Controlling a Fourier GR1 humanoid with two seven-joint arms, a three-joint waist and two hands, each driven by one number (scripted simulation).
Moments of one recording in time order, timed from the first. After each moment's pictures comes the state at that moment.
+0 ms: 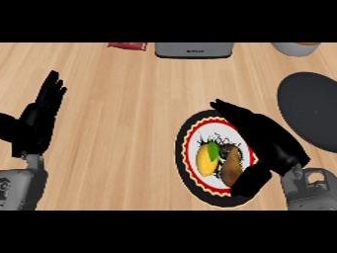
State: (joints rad) left arm -0.22 0.23 0.06 -1.48 0.05 0.10 0.09; right arm -0.35 -0.37 0.39 -1.83 0.38 0.42 0.63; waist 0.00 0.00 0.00
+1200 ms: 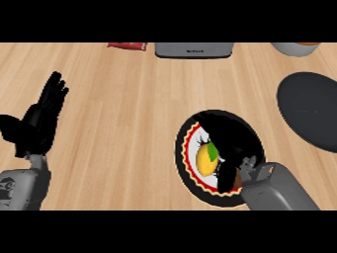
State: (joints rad) left arm -0.22 0.19 0.09 -1.47 0.01 0.07 0.07; right arm -0.38 -0.19 0.45 -1.61 0.71 0.59 0.61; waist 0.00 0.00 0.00
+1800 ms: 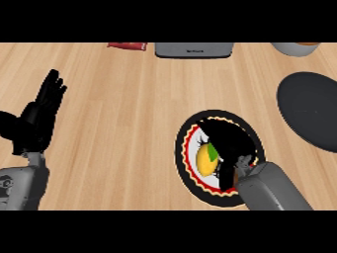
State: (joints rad) left arm -0.24 0.19 0.11 -1.47 0.01 0.05 0.08; right arm -0.35 -0.16 0.43 -1.47 0.84 0.58 0.48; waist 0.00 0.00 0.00
